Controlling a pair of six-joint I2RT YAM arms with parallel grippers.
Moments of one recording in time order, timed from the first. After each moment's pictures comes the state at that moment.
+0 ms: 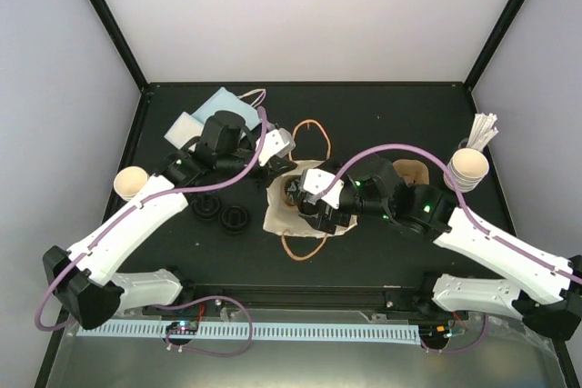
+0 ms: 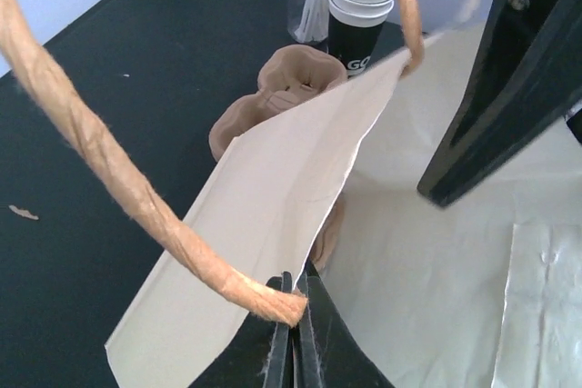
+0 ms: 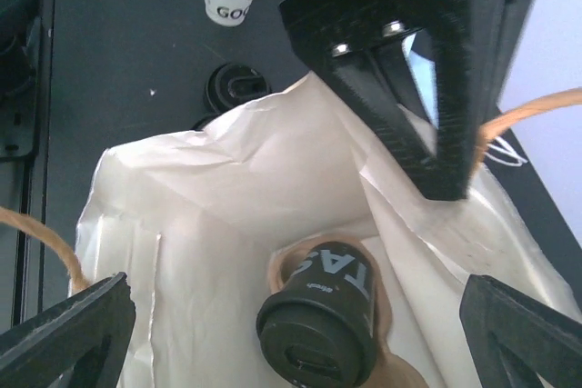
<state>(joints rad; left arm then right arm) -0.64 1.21 1.19 -0.57 0.51 0.23 1.03 1.07 1.13 -0.64 -0.06 -0.42</state>
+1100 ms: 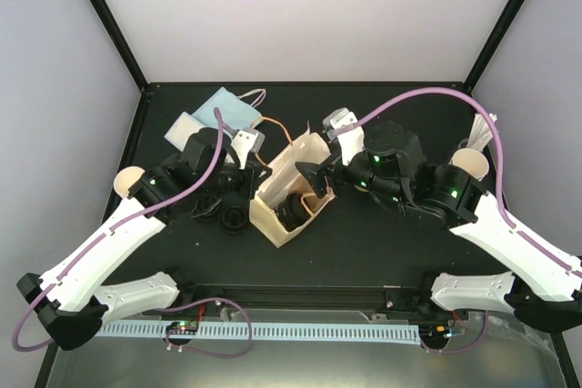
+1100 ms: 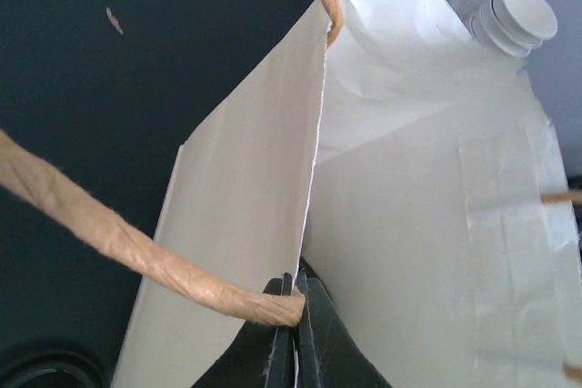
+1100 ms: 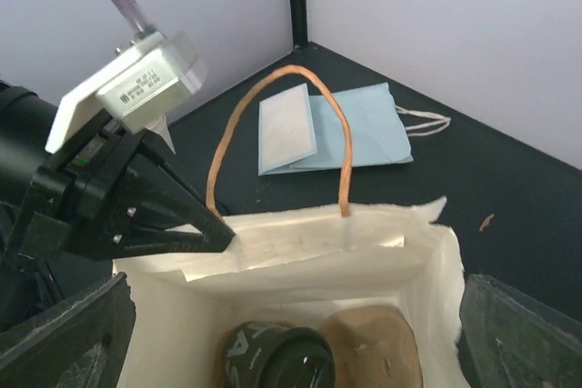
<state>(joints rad) -0.72 1.03 1.19 -0.78 0.16 -0.33 1.03 1.13 1.47 -0.74 0.15 0.14</state>
